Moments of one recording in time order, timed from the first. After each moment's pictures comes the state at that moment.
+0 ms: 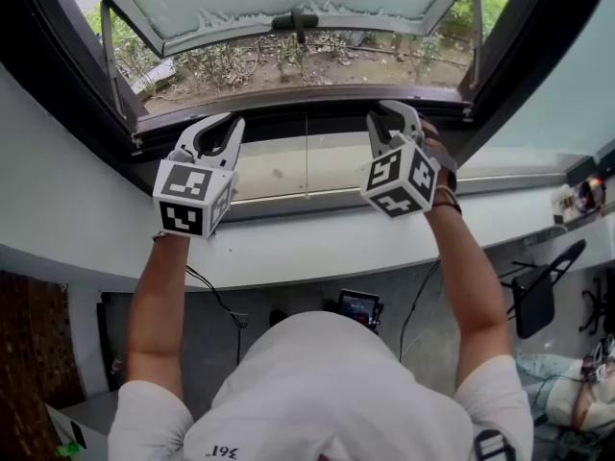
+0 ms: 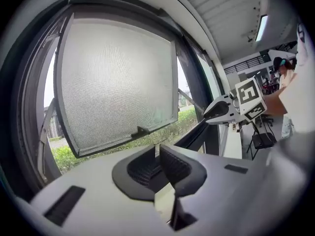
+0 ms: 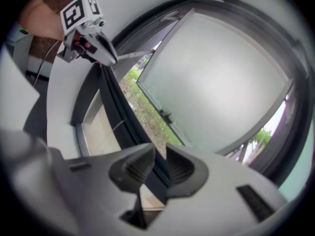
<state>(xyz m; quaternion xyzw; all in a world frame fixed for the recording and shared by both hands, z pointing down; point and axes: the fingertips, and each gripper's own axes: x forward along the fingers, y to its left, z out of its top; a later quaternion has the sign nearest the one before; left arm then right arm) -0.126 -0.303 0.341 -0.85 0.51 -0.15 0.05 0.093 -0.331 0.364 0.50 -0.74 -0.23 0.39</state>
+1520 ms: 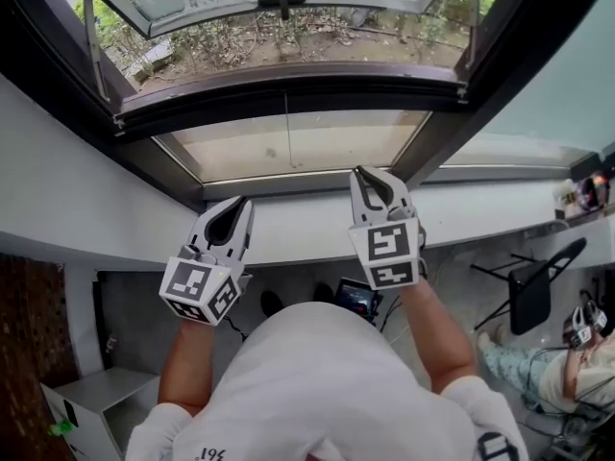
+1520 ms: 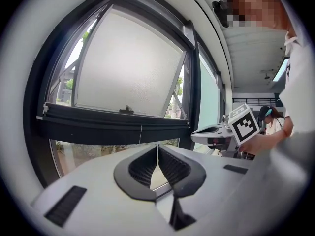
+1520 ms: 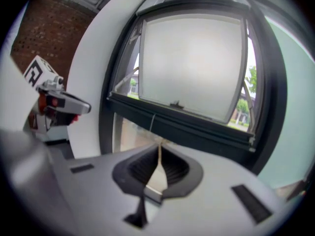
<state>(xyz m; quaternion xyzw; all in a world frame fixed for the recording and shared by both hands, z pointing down) -0.066 -0.160 0.428 -0.86 0.50 -0.04 -0.11 0.107 -0.215 0.443 0.50 -0.84 -0.01 0.23</state>
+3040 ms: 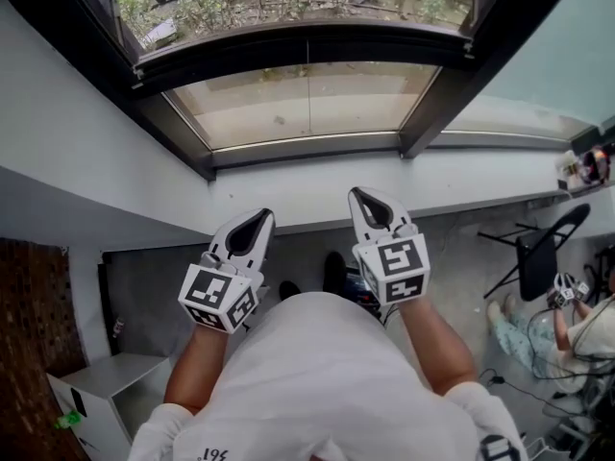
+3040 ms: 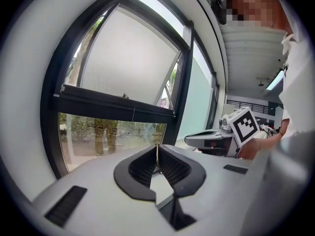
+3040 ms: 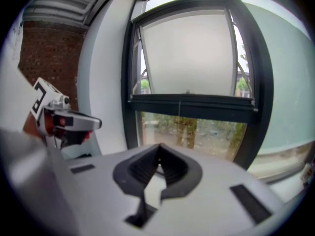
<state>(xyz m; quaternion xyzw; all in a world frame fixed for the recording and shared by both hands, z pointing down) -0.079 -0.032 0.471 -0.87 0.46 -0.06 -0.16 0.059 -0.067 0.490 0.48 -0.85 0.10 0.19</state>
